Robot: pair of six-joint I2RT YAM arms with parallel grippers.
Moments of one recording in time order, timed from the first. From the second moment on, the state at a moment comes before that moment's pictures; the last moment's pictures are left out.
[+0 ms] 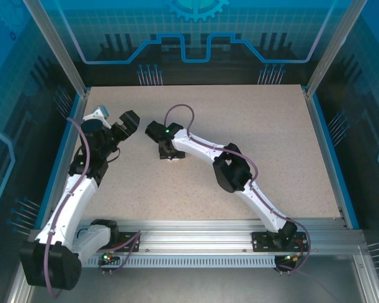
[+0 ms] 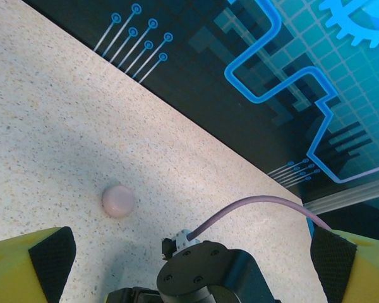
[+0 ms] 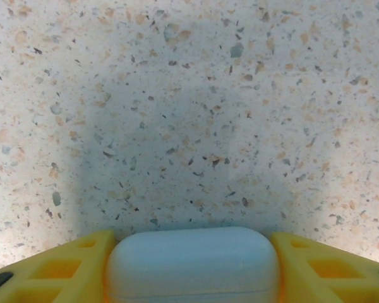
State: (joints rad) left arm -0.04 0.98 0.80 -0.12 0.17 -0.77; right arm 0.88 2.54 2.28 -1.09 0.23 0.82
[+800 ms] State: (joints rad) left arm -0.26 1.01 0.30 0.26 0.36 -0.91; right arm 0.78 2.10 1.80 -0.88 0.09 1.01
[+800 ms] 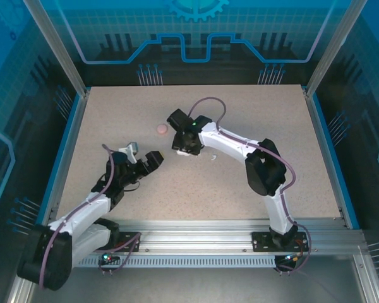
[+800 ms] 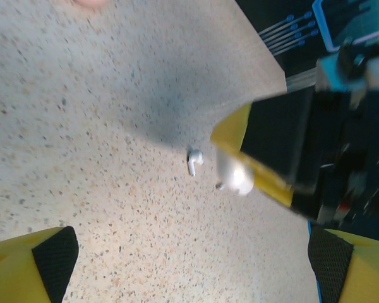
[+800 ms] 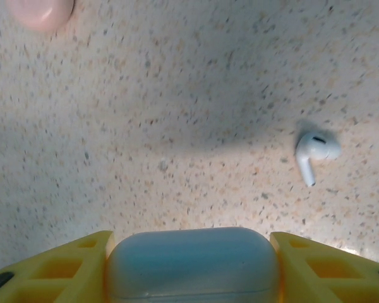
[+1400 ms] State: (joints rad) left arm -0.42 1.38 0.27 0.78 0.13 -0.93; right arm 0.74 2.07 1.68 -0.71 -0.02 1.35
